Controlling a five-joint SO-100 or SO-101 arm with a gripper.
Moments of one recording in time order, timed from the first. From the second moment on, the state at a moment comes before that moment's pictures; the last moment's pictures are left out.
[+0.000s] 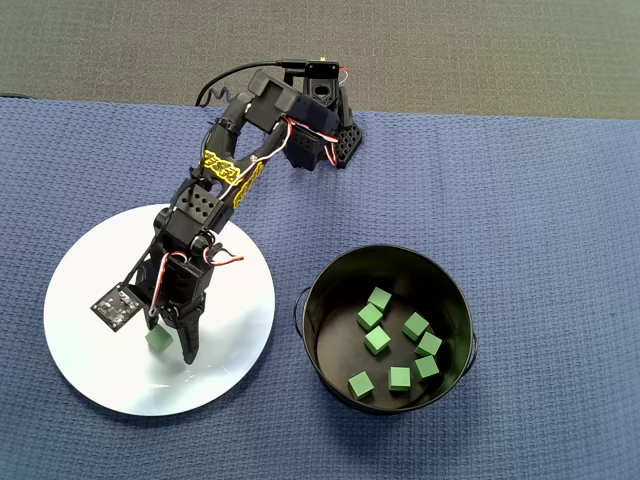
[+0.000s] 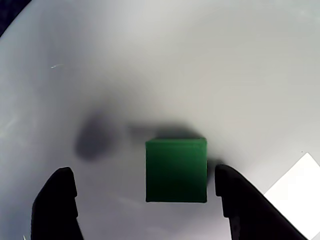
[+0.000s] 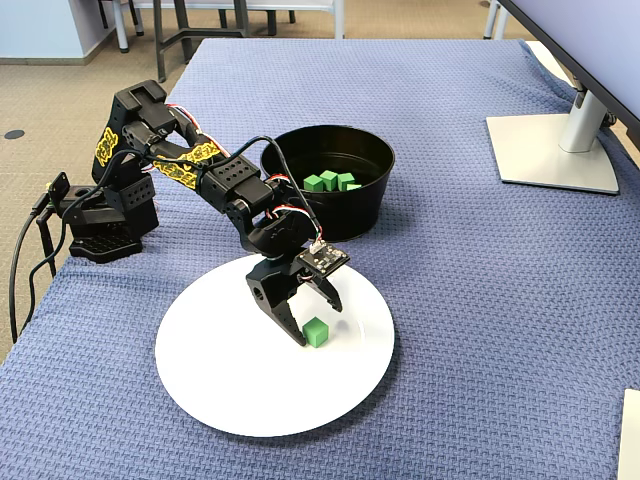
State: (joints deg) arm 33.1 55.1 74.4 40.5 -85.0
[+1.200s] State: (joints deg) arm 34.0 56.5 76.9 37.0 -83.1
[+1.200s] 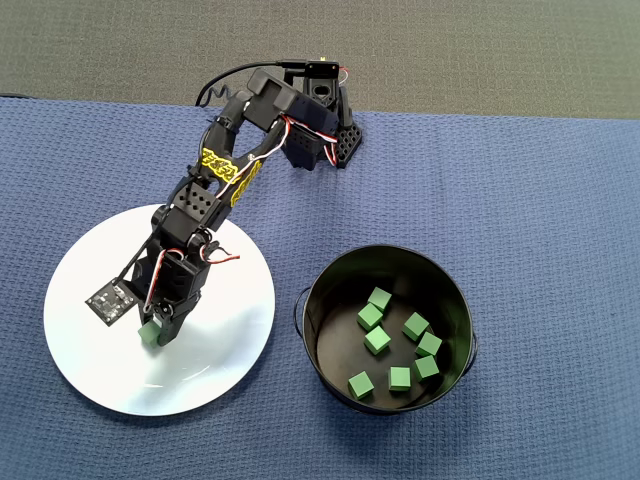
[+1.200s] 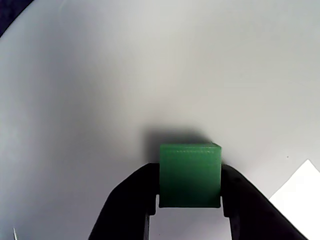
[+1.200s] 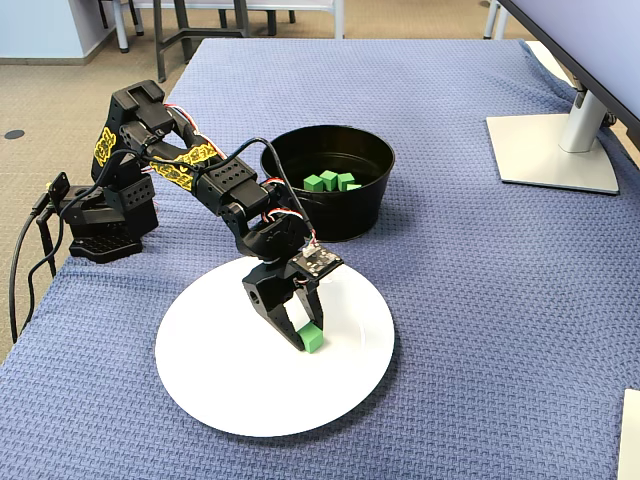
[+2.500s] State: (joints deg) arm -12.7 102.0 86.1 65.5 -16.5
